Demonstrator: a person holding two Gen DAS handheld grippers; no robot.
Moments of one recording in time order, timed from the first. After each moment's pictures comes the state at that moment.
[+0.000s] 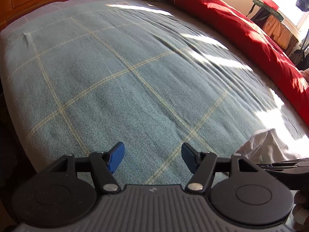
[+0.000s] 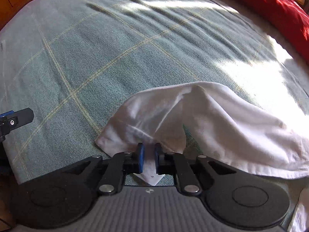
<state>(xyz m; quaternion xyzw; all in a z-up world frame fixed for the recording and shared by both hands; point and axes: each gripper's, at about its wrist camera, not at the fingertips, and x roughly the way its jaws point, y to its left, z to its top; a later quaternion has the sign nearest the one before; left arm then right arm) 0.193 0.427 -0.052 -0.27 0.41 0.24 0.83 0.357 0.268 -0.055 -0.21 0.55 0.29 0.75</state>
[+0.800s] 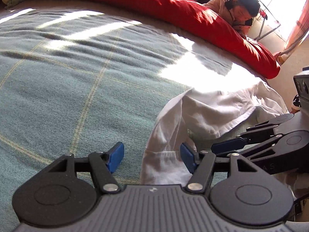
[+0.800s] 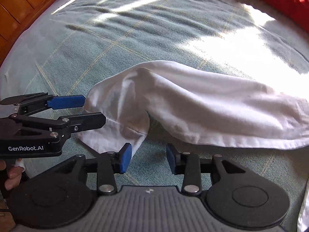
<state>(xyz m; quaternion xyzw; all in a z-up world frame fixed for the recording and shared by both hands) 0.319 0.362 -0.075 -0.16 0.46 -0.11 0.87 0.379 0.190 -0.048 -0.08 0.59 0.28 0.75</state>
